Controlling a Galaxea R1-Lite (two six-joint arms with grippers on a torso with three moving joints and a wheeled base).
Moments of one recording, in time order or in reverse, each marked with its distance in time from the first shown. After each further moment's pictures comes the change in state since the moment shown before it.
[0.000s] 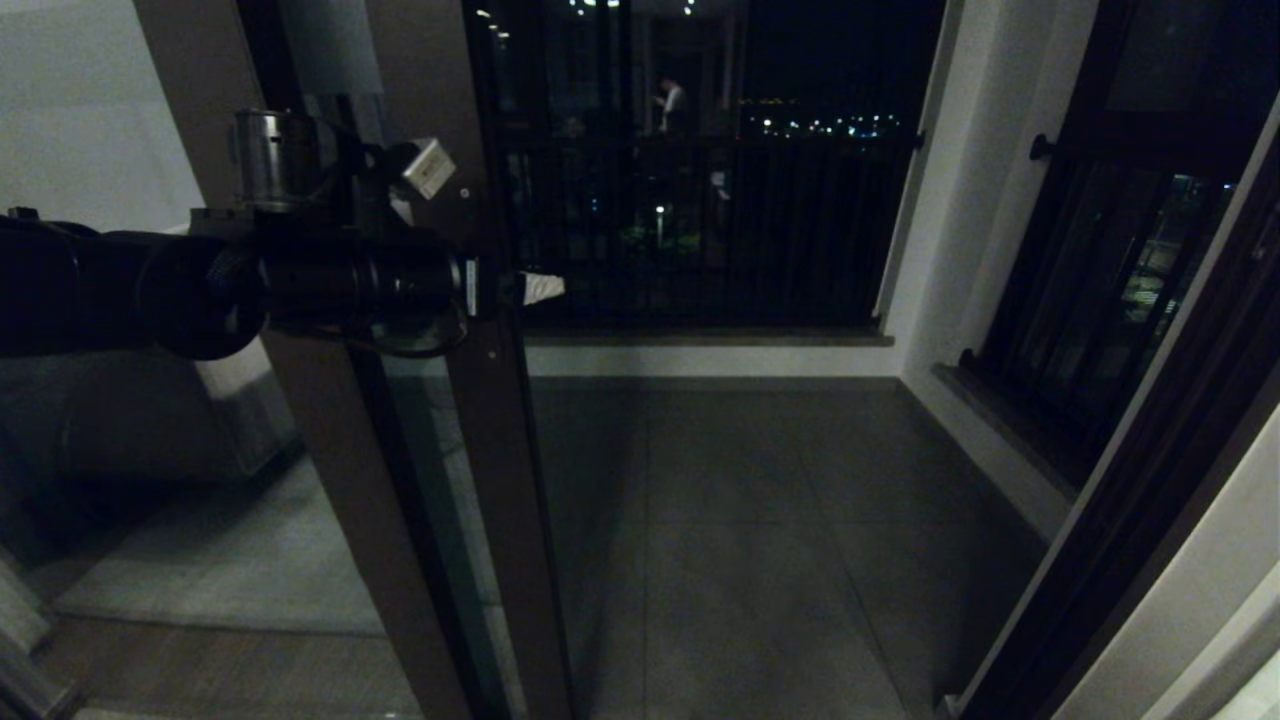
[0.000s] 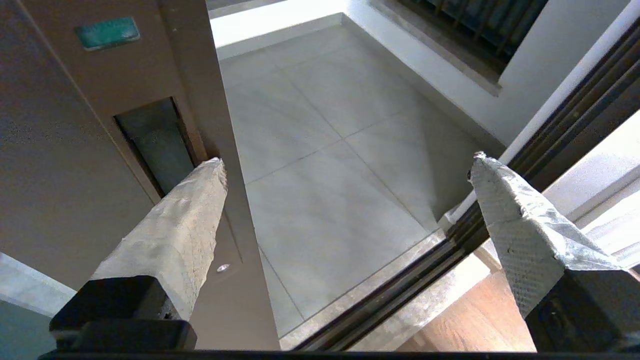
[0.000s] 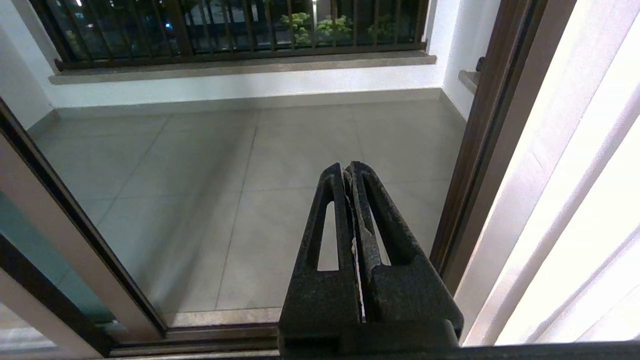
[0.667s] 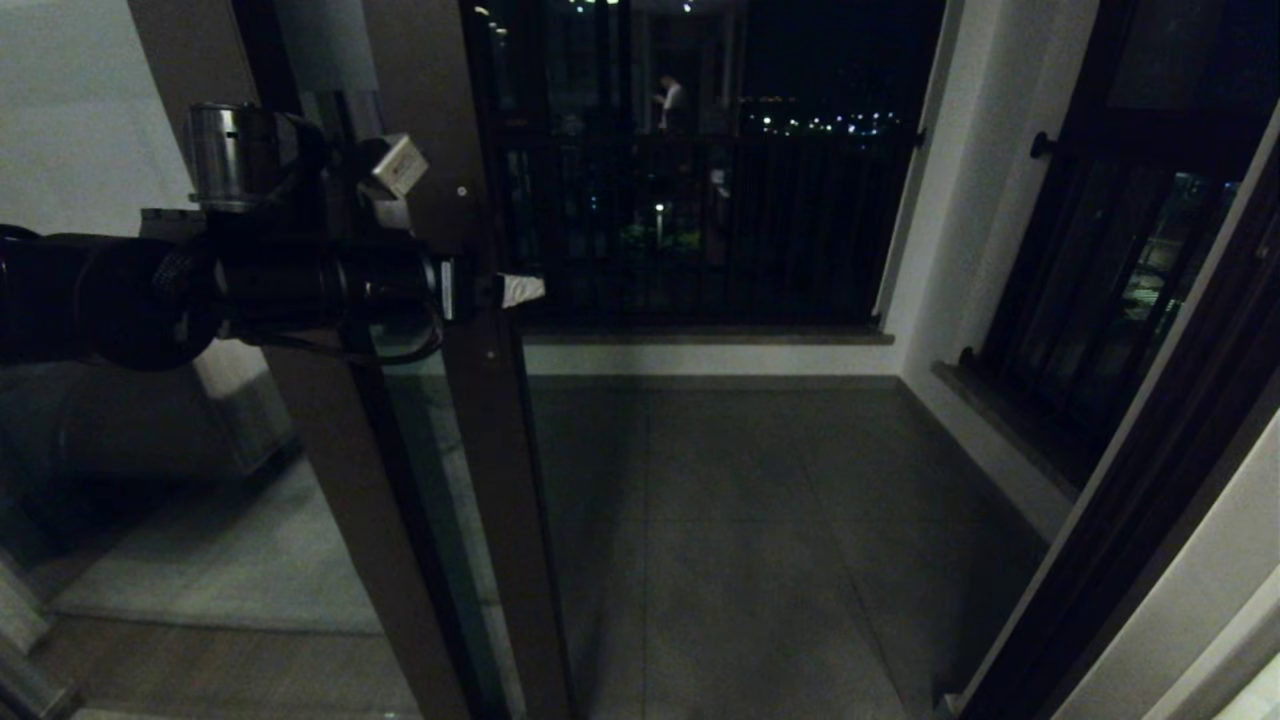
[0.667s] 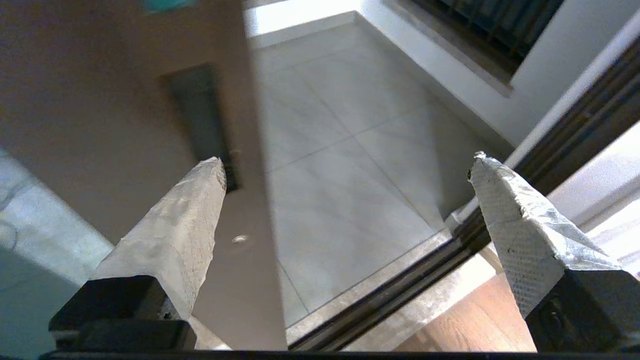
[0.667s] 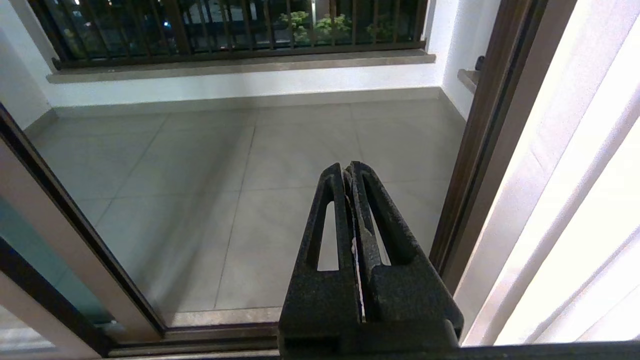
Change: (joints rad) left arm 0.002 -0.088 0.085 -0.003 0.008 0.001; right arm 0.000 0.000 0.000 0.000 0.000 0.000
